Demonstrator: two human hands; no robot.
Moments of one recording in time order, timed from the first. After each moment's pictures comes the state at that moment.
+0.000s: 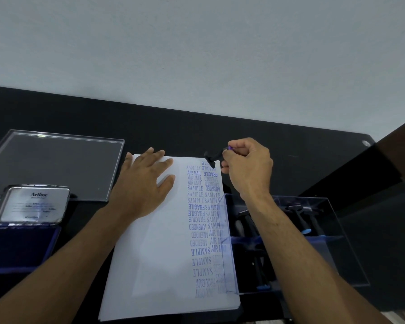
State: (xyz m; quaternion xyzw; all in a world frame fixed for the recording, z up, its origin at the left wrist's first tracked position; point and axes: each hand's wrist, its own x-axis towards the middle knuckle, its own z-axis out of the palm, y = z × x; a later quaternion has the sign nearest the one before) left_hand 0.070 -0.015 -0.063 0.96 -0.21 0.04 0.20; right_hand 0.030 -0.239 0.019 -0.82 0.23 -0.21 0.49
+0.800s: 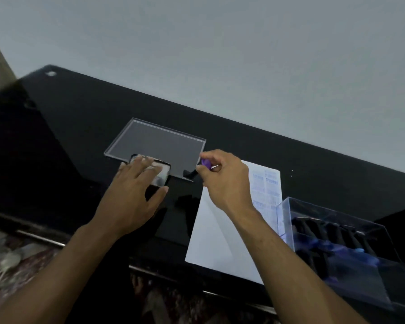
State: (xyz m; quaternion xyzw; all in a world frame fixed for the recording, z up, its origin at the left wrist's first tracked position) left_hand -0.048 0.158 -0.027 0.96 -0.09 0.11 0.24; right_hand -0.020 -0.054 0.041 -0.89 -0.01 -0.08 0.44
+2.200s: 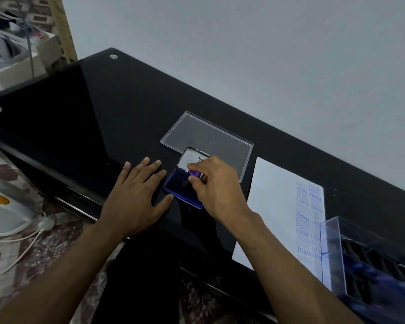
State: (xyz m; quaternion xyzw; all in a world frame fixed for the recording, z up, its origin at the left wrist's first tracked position) left_hand -0.091 0.249 -0.068 0.99 -0.03 0.08 0.14; right_hand -0.044 0.059 0.028 -0.94 -0.23 -0.02 0.24
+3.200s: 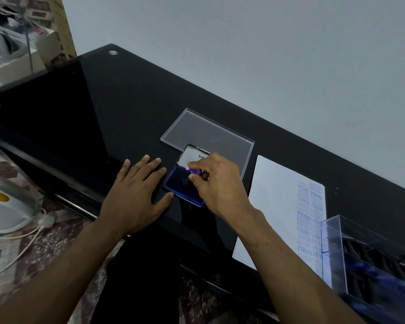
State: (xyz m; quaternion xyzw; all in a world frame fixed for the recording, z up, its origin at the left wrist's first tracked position) left_hand -0.090 0.250 -0.069 0.99 -0.02 0.08 0.13; right_hand -0.042 0.059 0.034 -0.94 -0.22 0.00 0.25
